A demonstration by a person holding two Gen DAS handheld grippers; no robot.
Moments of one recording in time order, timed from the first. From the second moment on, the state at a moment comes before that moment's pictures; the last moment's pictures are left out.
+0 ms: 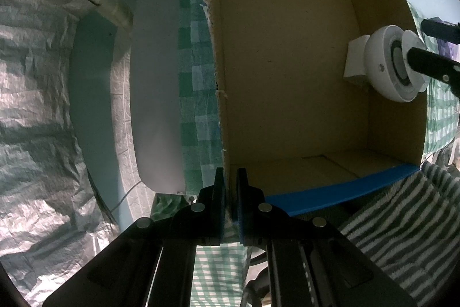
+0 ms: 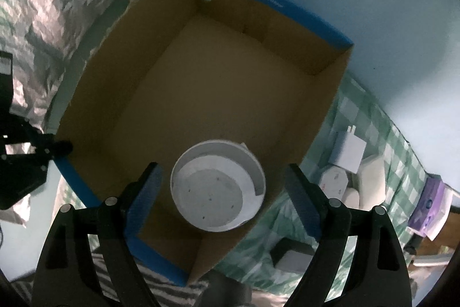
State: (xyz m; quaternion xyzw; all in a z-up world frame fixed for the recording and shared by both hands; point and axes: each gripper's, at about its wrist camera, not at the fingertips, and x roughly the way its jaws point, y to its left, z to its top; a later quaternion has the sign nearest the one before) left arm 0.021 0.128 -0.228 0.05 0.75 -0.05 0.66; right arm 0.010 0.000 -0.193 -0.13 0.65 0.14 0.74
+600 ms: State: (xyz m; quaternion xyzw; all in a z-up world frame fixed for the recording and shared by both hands) left arm 0.023 0.129 -0.228 0.06 0.75 -0.05 0.65; right arm 0.006 -0.048 -0.150 -0.09 0.63 0.10 0.77
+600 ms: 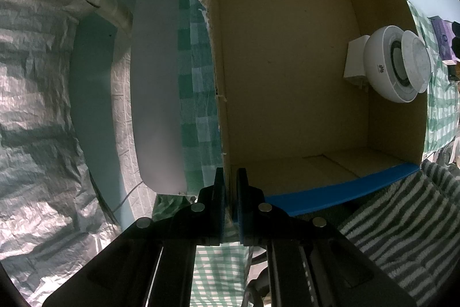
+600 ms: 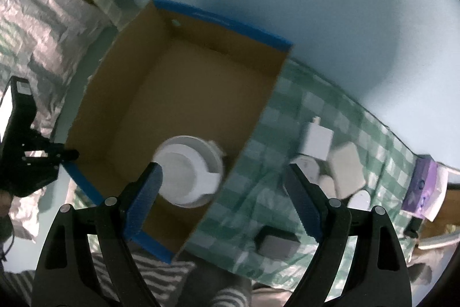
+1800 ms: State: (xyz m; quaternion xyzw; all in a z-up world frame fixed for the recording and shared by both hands) left arm 0.026 0.125 -0.230 0.07 0.76 -0.04 0.65; right arm -0.075 -0.173 -0.245 -0.09 0.72 0.10 0.69
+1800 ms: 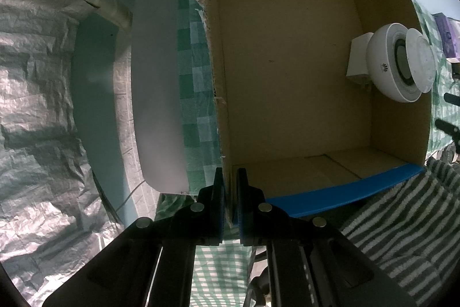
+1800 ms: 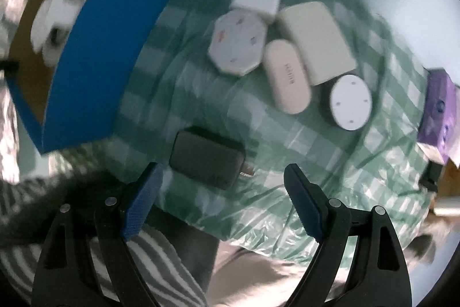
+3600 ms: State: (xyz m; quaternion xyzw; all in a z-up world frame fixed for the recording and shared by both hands) left arm 0.026 0.120 -0.230 0.07 0.76 -0.04 0.64; right arm -0.049 -0.125 -0.317 -0.09 0.72 0.07 0.68
